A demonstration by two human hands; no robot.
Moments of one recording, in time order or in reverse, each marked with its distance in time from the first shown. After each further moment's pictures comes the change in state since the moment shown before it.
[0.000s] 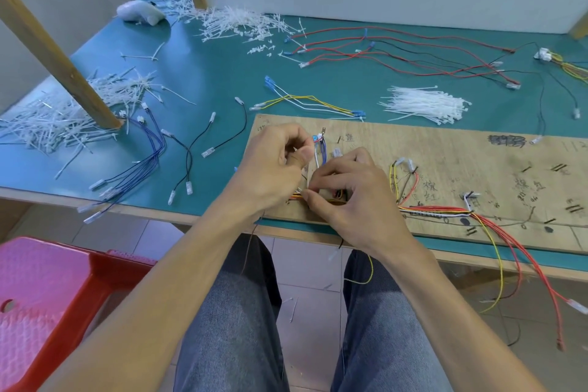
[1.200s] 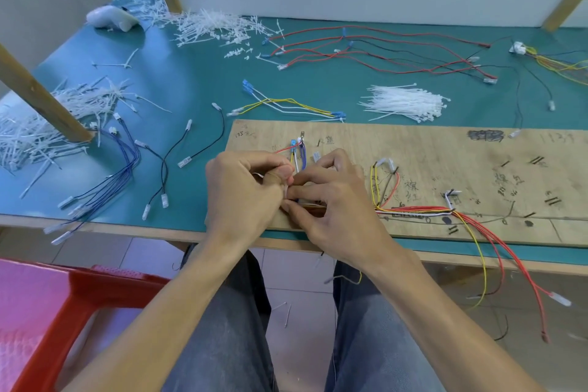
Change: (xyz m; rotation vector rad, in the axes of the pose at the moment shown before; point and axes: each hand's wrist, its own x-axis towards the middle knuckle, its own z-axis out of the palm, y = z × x) left_hand -0.023 -0.004 0.018 -0.051 0.311 -0.024; right_hand -0.004 0.009 0.006 -0.143 0.037 -0.154
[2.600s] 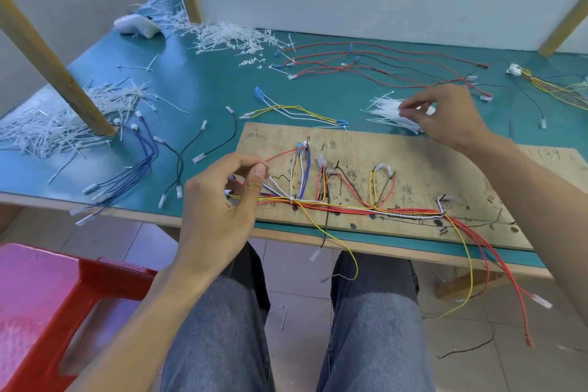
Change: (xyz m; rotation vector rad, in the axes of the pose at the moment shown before) left_hand -0.039 0.014 -0.045 0.109 0.061 0.177; right_hand 0.093 0.158 -0.134 -0.236 -0.047 0.249
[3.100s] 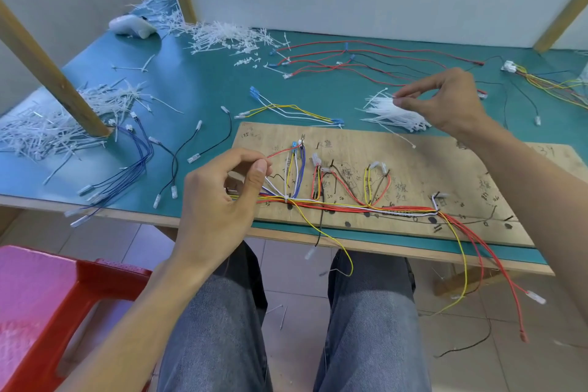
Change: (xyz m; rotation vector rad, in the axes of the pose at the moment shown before) left_hand 0.007 0.003 0.004 -0.010 -0.045 0.039; right_hand 0.004 -0.011 -0.015 0.223 0.043 0.093
